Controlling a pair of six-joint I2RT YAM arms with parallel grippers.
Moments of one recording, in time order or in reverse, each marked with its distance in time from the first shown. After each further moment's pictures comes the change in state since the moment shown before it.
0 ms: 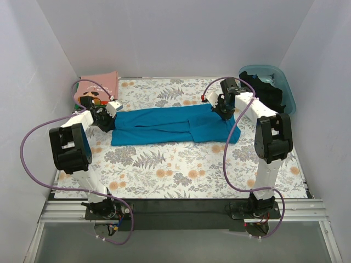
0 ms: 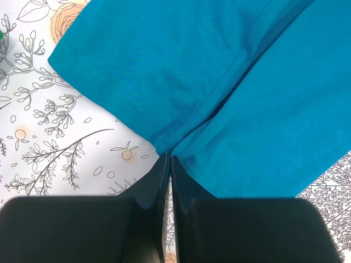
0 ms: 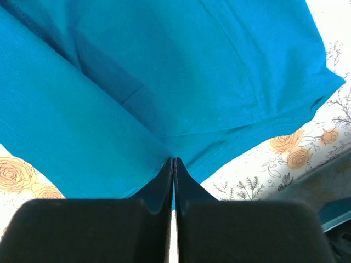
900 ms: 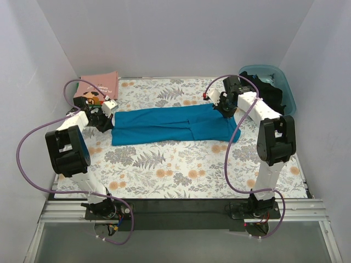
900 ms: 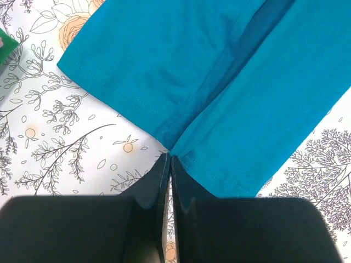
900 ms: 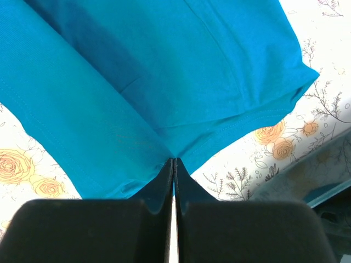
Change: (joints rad) left arm 0.058 -0.039 0.000 -0.053 0.116 0.076; right arm -0.013 -0.049 -0.005 0.000 -0.008 -0.014
